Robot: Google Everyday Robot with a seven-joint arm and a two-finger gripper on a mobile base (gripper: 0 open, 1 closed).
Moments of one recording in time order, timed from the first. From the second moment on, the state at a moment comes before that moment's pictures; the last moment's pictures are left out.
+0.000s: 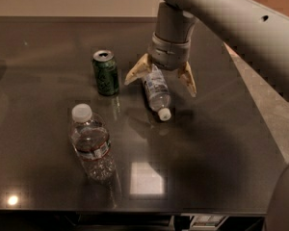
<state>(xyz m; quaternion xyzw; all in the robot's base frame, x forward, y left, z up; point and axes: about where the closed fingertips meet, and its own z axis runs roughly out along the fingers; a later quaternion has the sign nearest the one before) 0.558 -0.045 0.863 -1.00 0.06 0.03 0.07</state>
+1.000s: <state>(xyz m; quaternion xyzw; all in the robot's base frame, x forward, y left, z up) 0.560 -0.048 0.844 -1.00 0.00 0.01 0.02</state>
